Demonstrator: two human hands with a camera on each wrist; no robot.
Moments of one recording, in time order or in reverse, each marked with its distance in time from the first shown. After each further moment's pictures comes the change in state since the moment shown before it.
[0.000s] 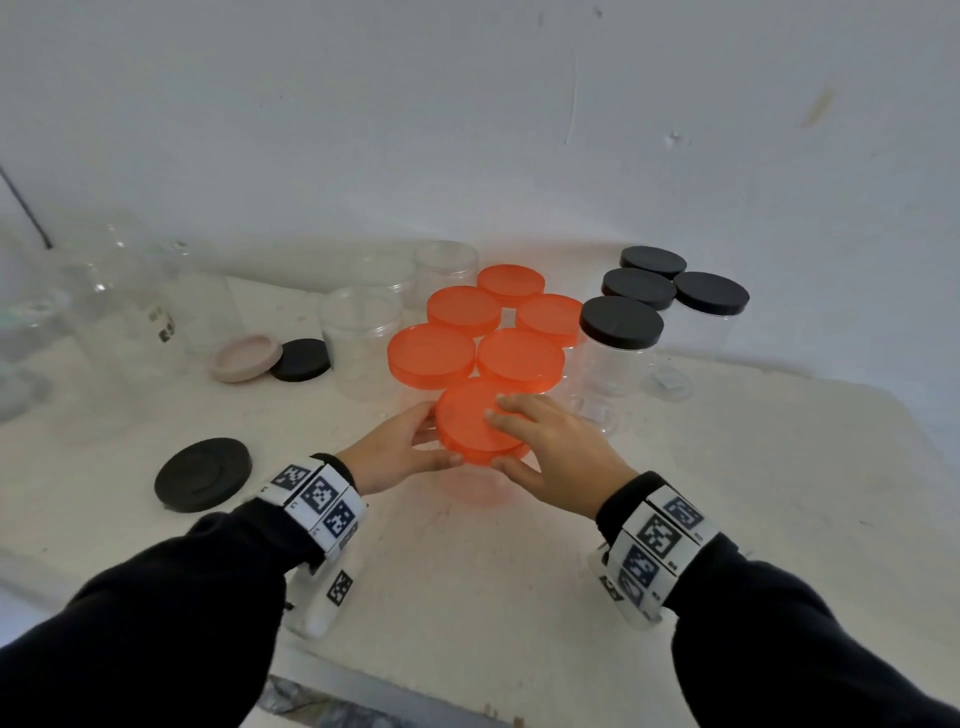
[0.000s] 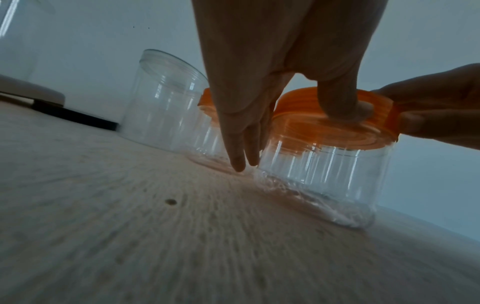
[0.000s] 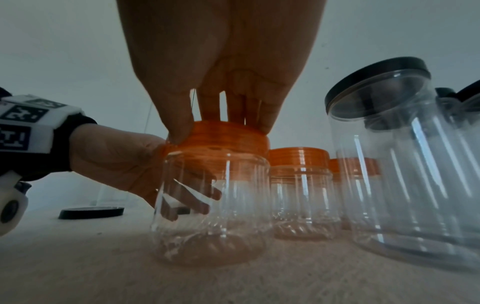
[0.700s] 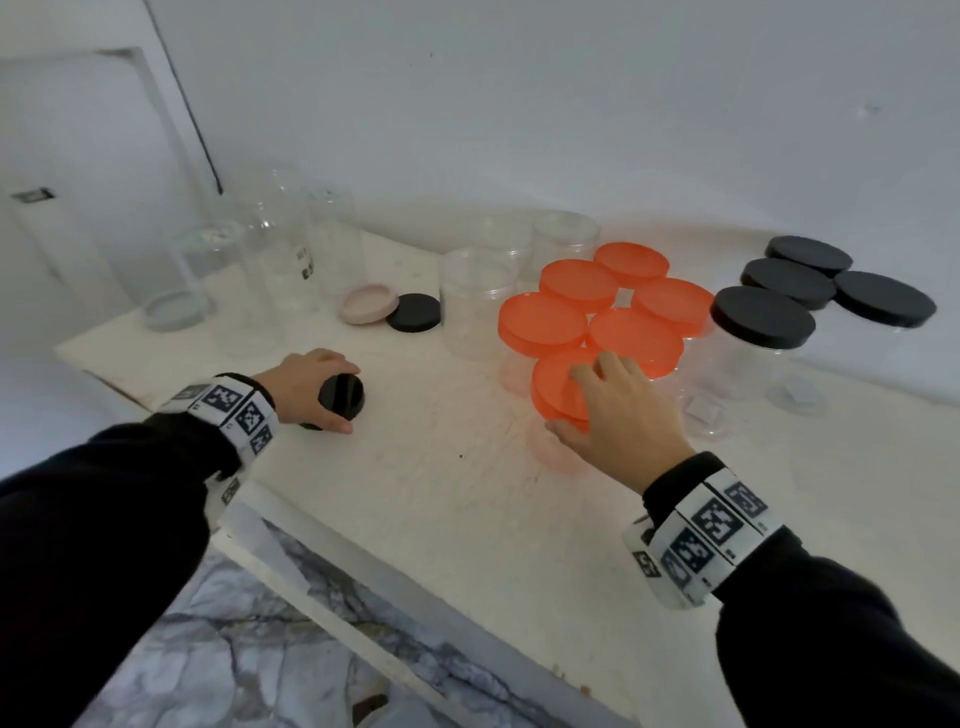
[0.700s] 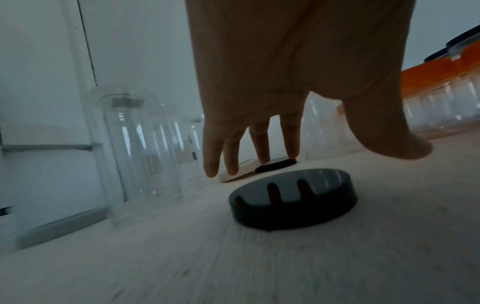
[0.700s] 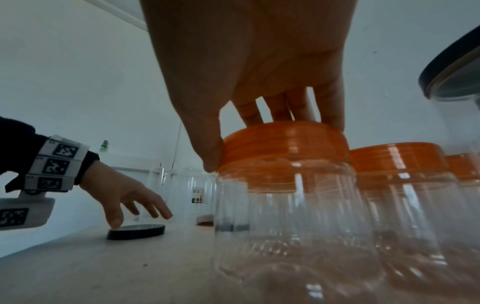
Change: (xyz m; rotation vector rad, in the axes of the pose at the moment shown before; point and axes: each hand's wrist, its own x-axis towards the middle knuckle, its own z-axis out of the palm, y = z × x) left_hand -0.103 -0.064 -0.139 0.823 0.132 -0.526; right_hand 0.031 -0.040 -0.004 -0.223 -0.064 0.129
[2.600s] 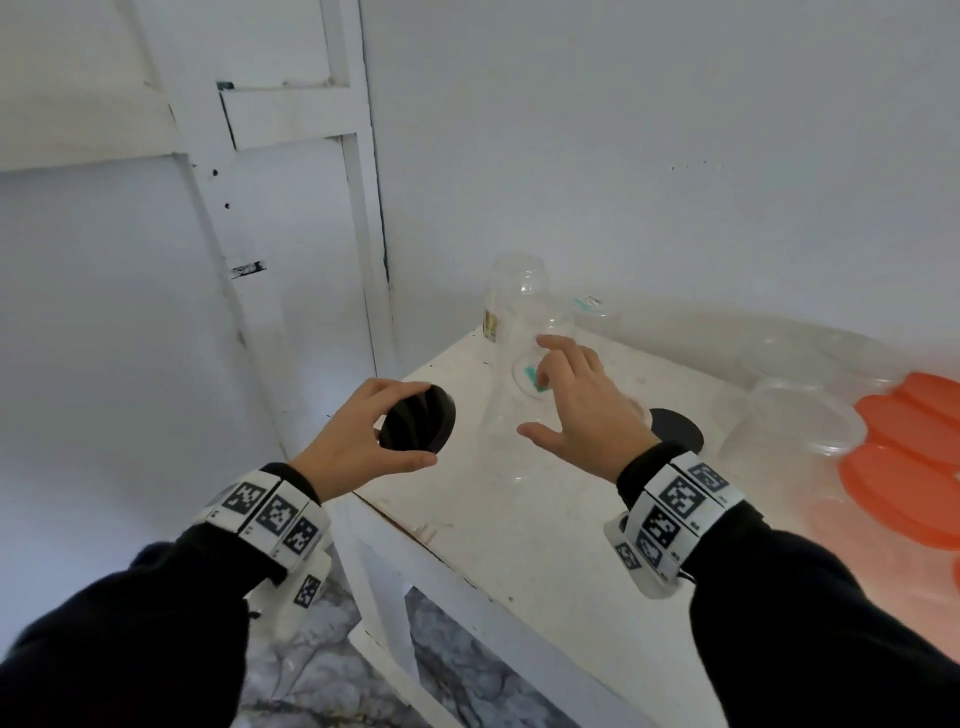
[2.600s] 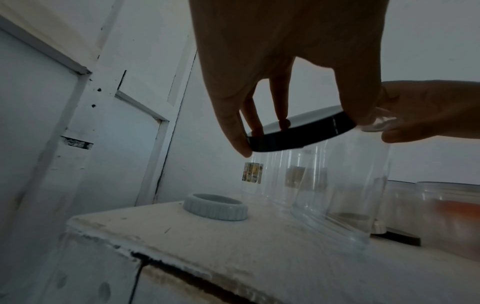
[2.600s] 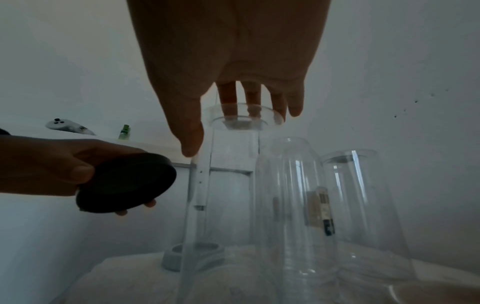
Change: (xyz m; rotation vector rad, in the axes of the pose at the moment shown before) left_hand -0.022 -0.261 -0.074 -0.694 0.460 0.222; right_hand 0.235 -0.305 0.004 0.234 0.121 -0.310
